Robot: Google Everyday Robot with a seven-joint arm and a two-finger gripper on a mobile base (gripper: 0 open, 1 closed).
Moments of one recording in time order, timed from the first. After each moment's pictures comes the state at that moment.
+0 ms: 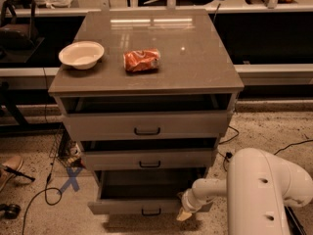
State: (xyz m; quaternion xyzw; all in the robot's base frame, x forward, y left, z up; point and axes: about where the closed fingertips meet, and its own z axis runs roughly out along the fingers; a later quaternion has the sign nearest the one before) arm 0.501 -0.118 0.164 -0.67 0.71 0.12 0.15
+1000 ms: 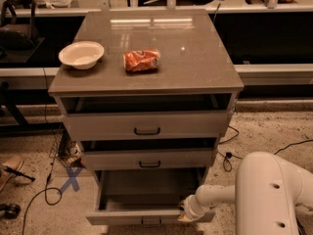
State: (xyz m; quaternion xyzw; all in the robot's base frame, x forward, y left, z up) arm 0.478 -0.123 0.167 -0.66 0.72 0.14 0.16
